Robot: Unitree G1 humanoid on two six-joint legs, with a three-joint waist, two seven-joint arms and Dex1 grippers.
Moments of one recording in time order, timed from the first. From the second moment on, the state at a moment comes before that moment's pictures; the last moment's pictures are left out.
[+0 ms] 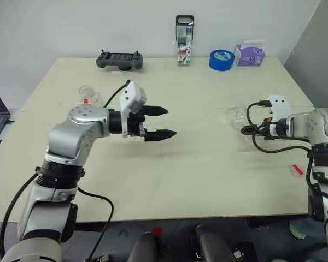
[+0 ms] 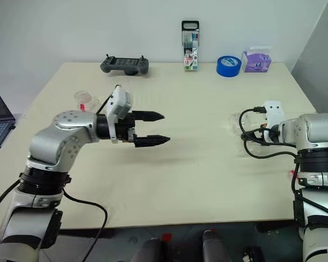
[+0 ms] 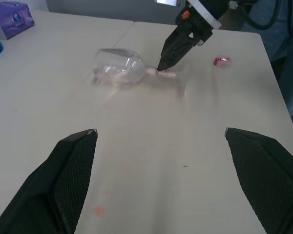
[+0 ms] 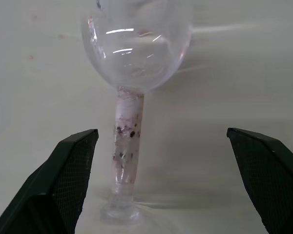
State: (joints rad) left arm -0.74 0.65 -0.11 -0.02 -0.47 0.61 -1.10; right arm -0.92 -0.70 -0.02 0.32 0.41 1.39 0.40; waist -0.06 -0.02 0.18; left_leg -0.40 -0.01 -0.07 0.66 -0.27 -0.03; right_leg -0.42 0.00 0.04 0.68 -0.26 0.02
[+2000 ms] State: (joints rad) left arm -0.34 0.90 0.34 -0.12 -0.60 0.80 -0.91; right arm -1.04 0.15 0.03 1.17 0.08 -0.39 0.02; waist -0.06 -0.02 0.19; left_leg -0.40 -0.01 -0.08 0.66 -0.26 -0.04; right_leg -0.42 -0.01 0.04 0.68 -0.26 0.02
